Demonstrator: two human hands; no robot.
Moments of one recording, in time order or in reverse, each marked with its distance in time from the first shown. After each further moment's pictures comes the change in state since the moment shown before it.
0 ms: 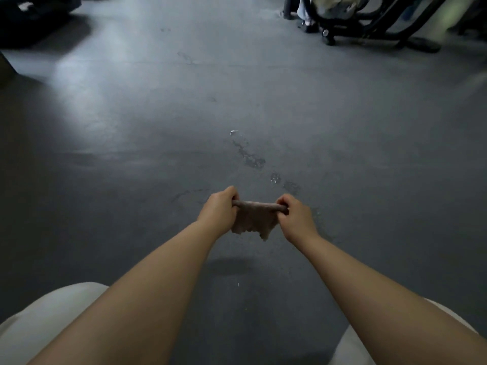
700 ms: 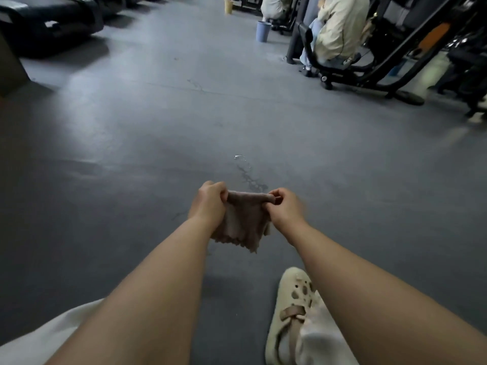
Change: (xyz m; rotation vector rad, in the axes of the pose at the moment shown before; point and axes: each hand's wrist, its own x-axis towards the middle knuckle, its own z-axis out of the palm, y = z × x) left_hand 0.018 -0.018 -0.050 -0.133 0.290 0.004; right_hand 0.037 -0.076 0.011 0.201 0.107 0.074
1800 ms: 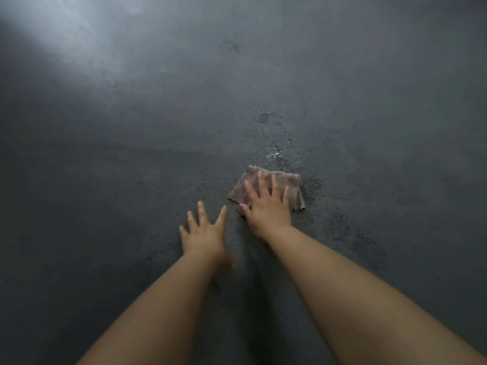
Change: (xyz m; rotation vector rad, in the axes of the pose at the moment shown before) left_hand 0.239 -0.190 0.185 0.675 -0.776 -0.423; right_hand 0.326 0.159 0.234 -0.950 -0.483 -0.183
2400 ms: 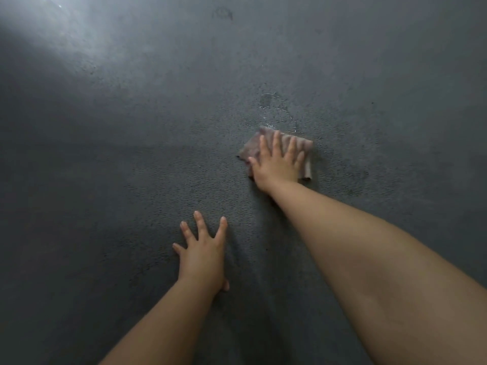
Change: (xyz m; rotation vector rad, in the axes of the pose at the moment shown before) left_hand 0.014 0.000 0.009 0.106 -0.083 0.014; right_hand 0.098 0.018 -0.015 0.120 0.034 0.179
